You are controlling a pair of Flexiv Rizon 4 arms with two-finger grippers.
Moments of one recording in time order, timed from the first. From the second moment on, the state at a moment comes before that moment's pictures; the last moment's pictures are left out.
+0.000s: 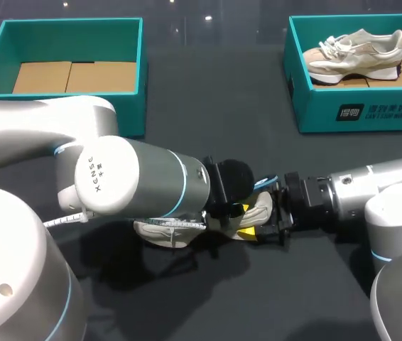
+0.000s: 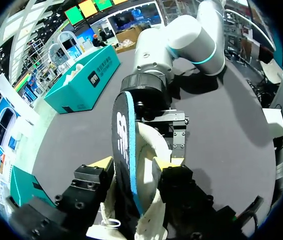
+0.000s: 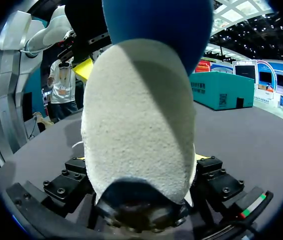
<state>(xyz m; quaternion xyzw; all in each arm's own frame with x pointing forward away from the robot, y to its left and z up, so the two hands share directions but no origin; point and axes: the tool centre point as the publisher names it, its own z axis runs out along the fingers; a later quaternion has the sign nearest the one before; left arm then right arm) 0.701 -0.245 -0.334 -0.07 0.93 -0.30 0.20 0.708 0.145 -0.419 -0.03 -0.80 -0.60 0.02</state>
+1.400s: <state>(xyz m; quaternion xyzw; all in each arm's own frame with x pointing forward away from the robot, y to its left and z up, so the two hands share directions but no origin) 0.714 -0.303 -0.236 -0.07 0.95 -0.30 0.04 0.708 0.145 -0.419 -0.03 -0.80 -0.60 0.02</state>
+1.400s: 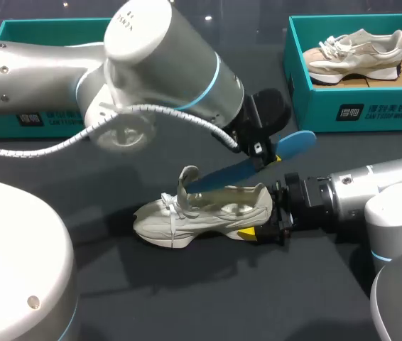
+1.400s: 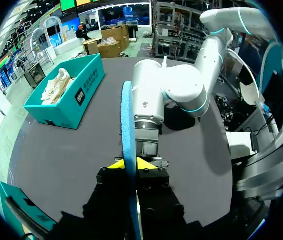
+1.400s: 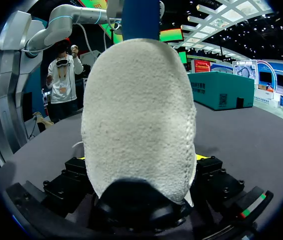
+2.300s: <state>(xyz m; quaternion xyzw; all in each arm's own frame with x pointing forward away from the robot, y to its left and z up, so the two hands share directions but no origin) 0.706 -0.293 -0.122 0.01 0.90 -0.43 -0.05 0.708 0.145 -0.419 -0.03 -0.80 -0.60 0.02</state>
